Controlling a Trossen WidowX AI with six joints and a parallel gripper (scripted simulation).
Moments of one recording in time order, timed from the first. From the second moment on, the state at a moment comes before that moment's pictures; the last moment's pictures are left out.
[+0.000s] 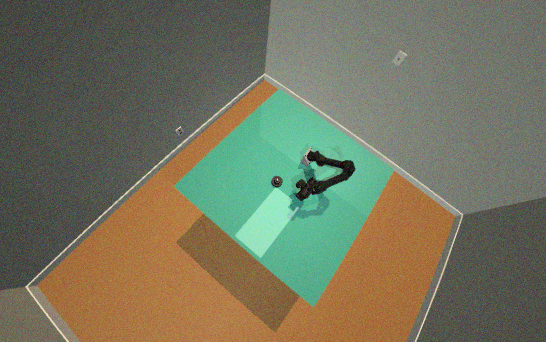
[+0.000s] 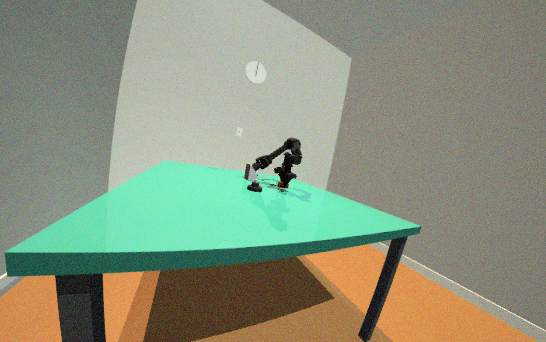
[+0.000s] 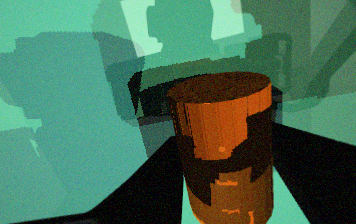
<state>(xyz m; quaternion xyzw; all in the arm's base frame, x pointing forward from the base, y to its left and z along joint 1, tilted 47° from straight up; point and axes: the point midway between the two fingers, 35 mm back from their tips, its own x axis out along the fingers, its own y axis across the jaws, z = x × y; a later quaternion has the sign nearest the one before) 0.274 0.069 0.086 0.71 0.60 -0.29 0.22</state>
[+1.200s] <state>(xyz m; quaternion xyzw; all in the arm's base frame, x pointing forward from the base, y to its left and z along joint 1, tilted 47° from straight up) 0.274 0.069 0.086 0.58 0.66 -0.05 0.48</state>
